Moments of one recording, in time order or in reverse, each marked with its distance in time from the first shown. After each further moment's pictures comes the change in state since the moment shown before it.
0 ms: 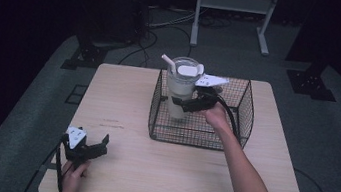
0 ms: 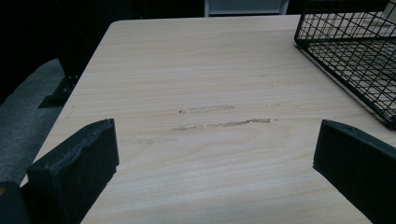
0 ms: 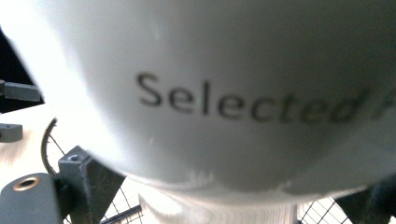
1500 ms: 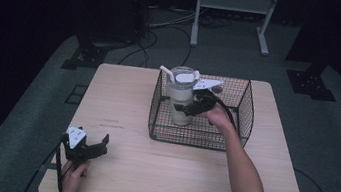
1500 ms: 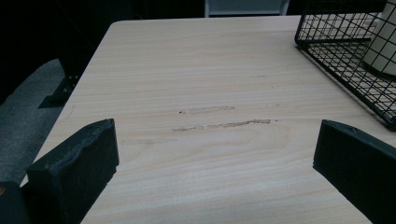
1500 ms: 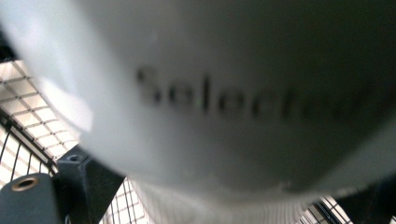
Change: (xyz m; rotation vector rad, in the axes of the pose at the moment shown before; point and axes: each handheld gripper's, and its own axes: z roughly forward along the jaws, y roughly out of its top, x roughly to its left) left arm 0.000 0.000 0.001 0.001 0.004 0.000; right arm -0.027 -0.031 0.021 0.135 0.070 -0.021
